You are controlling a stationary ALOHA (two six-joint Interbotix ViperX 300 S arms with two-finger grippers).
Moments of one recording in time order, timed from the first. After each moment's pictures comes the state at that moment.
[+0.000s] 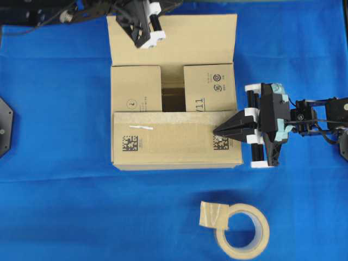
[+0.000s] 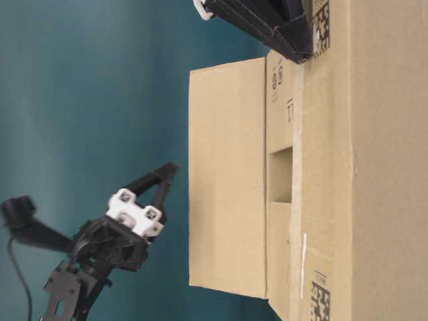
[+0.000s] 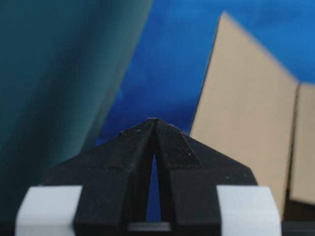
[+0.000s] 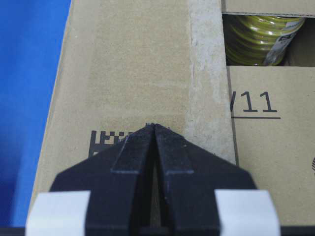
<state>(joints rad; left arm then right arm) 0.45 -0.02 0.41 -0.04 0.10 0.23 0.04 -0.23 0.99 0.06 -0.25 0.08</state>
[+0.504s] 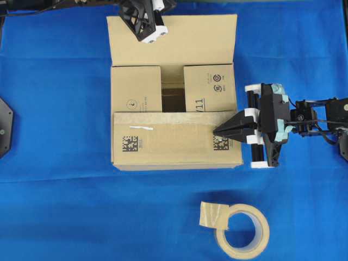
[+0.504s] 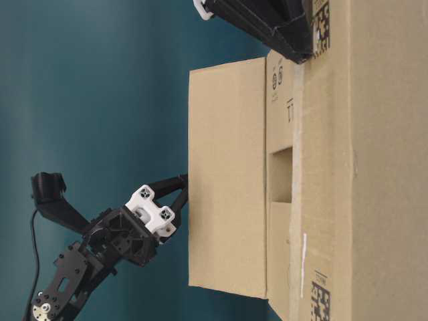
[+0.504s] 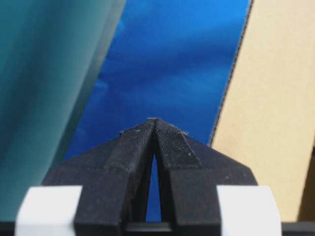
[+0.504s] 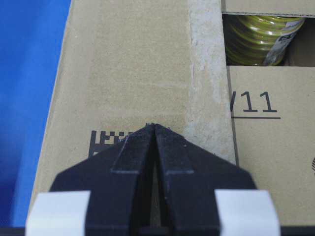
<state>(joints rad) 0.47 0.04 0.31 -0.04 0.34 0.22 0.04 -0.23 0.99 0.06 -0.24 0.08</state>
